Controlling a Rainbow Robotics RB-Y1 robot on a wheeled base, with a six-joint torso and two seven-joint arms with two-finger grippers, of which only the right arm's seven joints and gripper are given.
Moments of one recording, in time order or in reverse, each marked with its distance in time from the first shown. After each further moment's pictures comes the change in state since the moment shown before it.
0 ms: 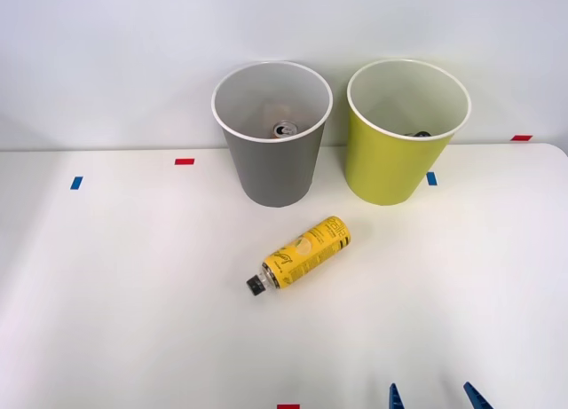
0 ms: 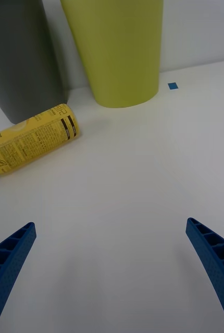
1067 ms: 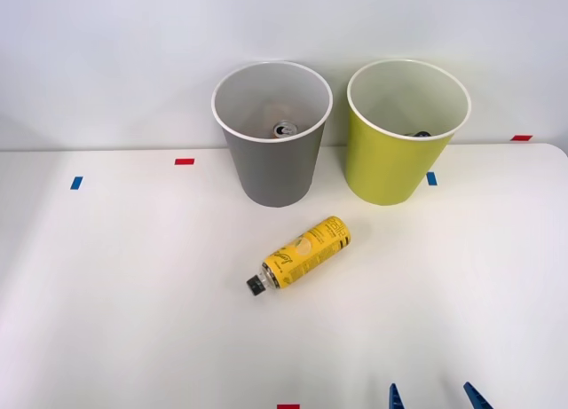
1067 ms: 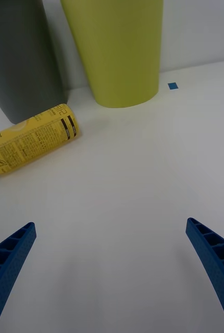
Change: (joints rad) arm 0.000 0.000 0.000 0.000 0.000 0.000 0.000
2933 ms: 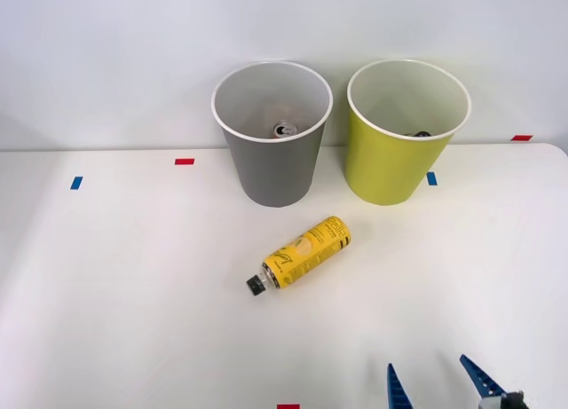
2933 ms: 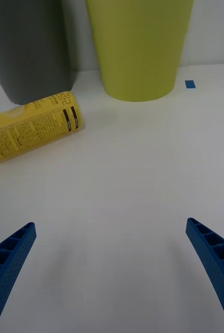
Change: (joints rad) arm -0.102 -0.118 0.010 -0.174 0.011 0.333 0.027
